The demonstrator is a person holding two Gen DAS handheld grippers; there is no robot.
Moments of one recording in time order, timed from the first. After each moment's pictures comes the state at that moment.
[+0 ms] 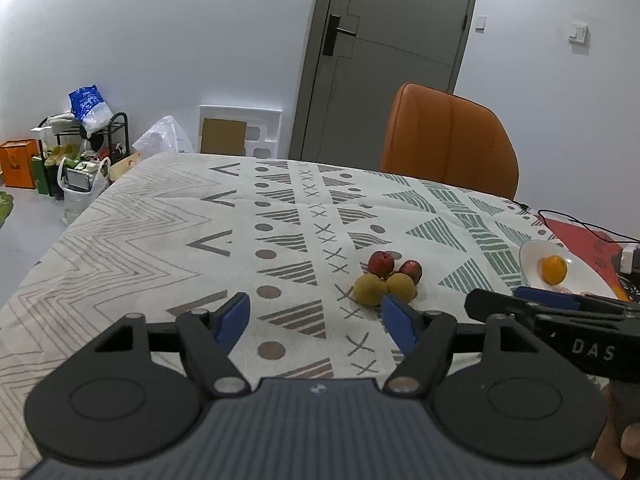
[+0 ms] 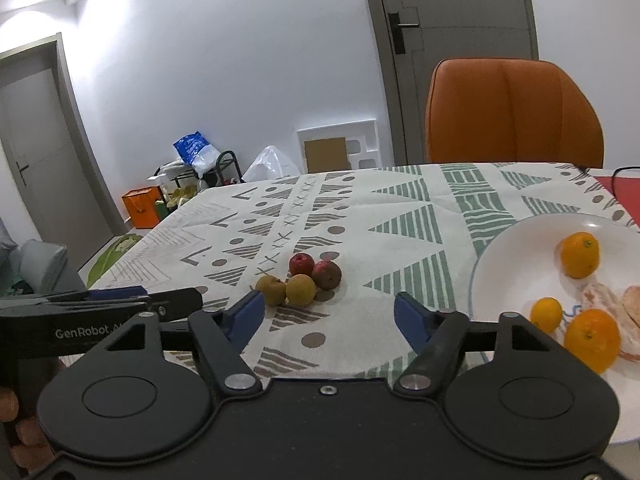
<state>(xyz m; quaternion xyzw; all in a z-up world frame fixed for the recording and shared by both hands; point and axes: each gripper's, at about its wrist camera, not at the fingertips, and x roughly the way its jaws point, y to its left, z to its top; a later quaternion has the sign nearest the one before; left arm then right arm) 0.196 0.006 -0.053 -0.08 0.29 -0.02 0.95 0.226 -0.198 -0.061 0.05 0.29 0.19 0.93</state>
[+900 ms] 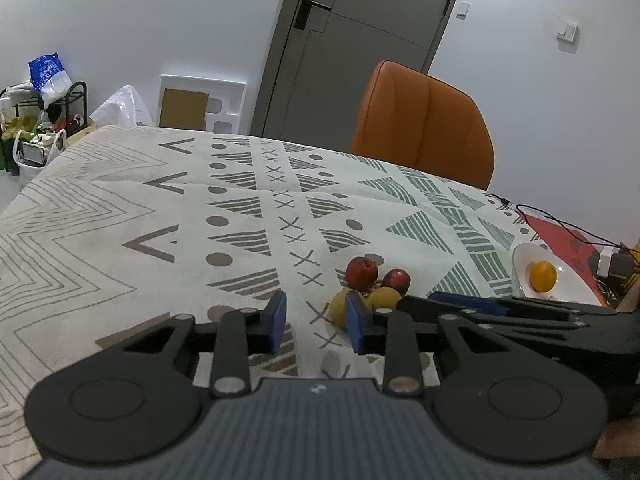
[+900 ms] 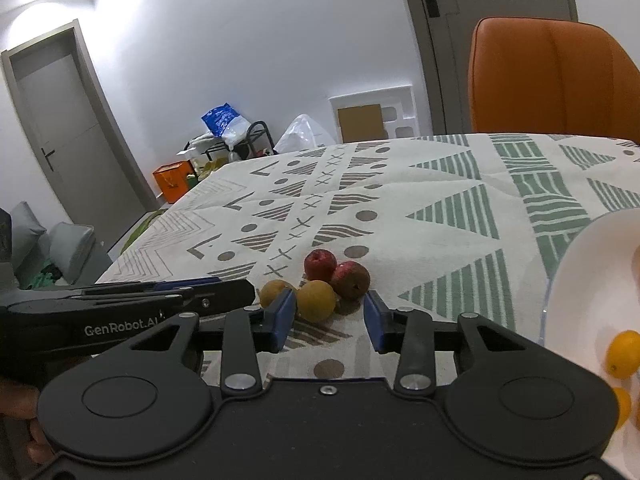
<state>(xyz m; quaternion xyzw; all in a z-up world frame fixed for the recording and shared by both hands) 0.249 0.012 -0.071 -0.12 0.33 -0.09 0.93 0.278 -0.181 -0.080 0.05 0.34 0.25 0.90</state>
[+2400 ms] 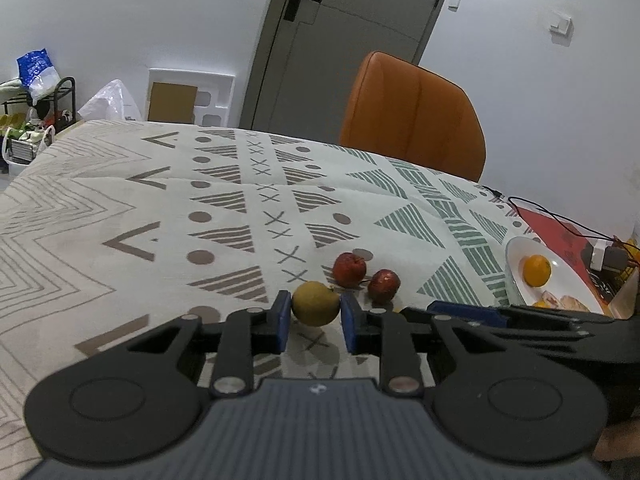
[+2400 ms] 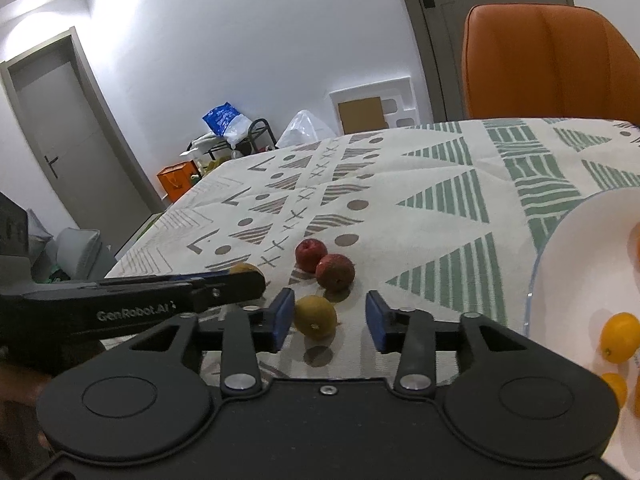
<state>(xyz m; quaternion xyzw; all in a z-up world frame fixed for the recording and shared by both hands) 0.254 0.007 -0.074 -0.11 0.34 -0.10 0.93 0.274 -0.193 -0.084 0.07 0.35 0.26 0.90</state>
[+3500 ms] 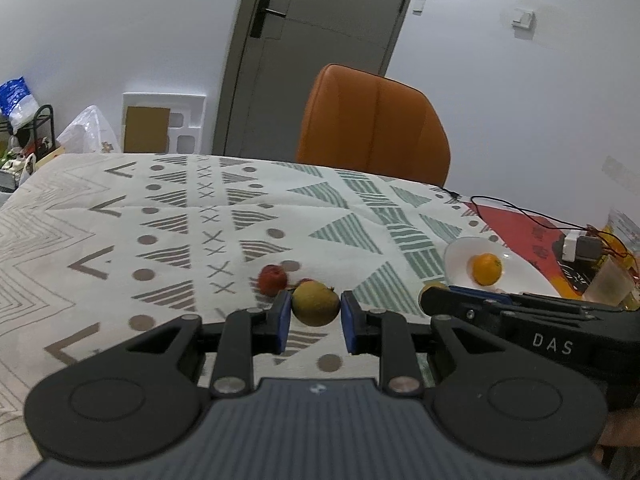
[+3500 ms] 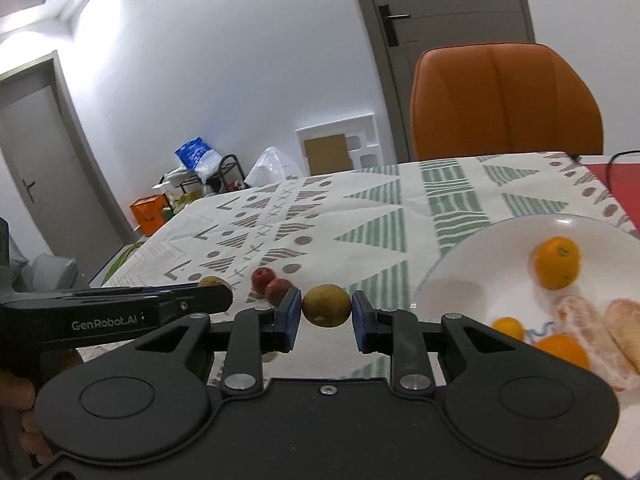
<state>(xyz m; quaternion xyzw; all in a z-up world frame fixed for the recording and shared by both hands) 0.233 -0.038 -0.047 -0.09 0.31 -0.14 0.94 0.243 -0.252 -0.054 0.08 0.30 0.20 0.93</state>
